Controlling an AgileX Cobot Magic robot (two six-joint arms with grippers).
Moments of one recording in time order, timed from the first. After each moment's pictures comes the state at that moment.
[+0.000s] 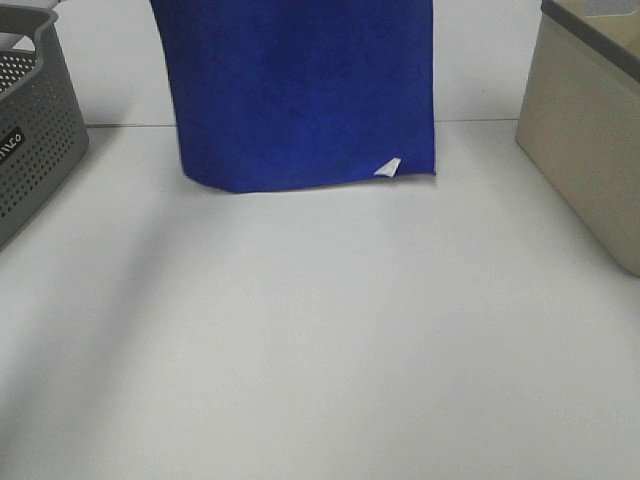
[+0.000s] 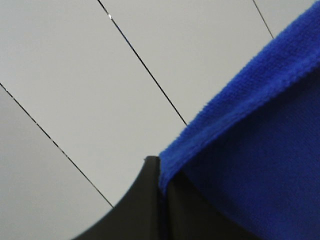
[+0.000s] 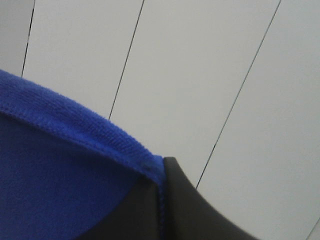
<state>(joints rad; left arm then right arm) -0.20 2.03 -2.31 0.39 0.30 0.19 0.35 2.07 -2.48 -0.12 0.38 -0.18</state>
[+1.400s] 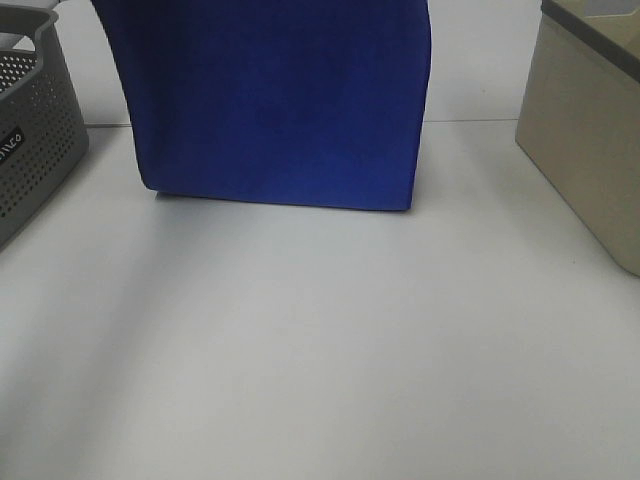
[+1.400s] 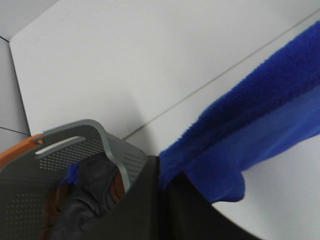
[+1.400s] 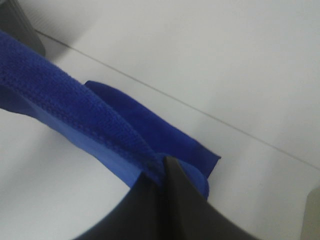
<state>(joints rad) -0.25 1.88 -2.23 0.13 1.21 0.31 0.33 1.98 -2.37 0.18 1.22 -0.16</state>
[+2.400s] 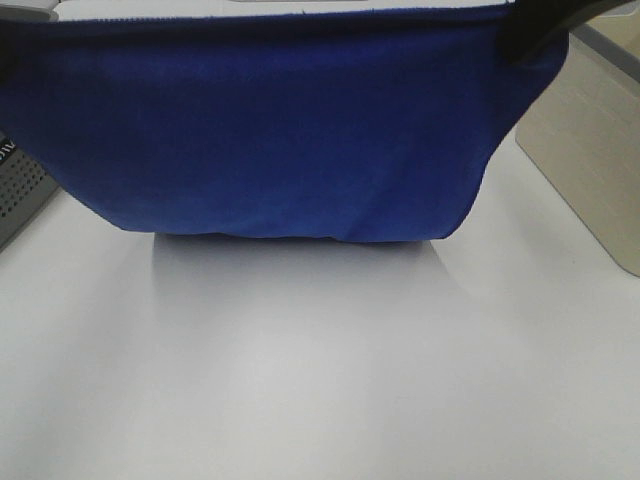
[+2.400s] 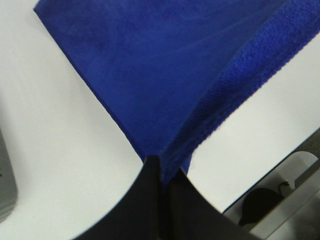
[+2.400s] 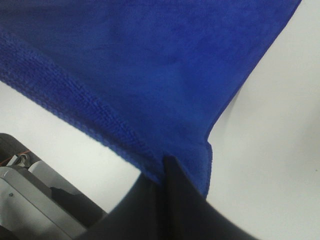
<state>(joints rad) -0.28 1.32 -1.35 -0.23 1.20 0.33 0.34 1.45 -1.48 0.28 1.21 -0.23</state>
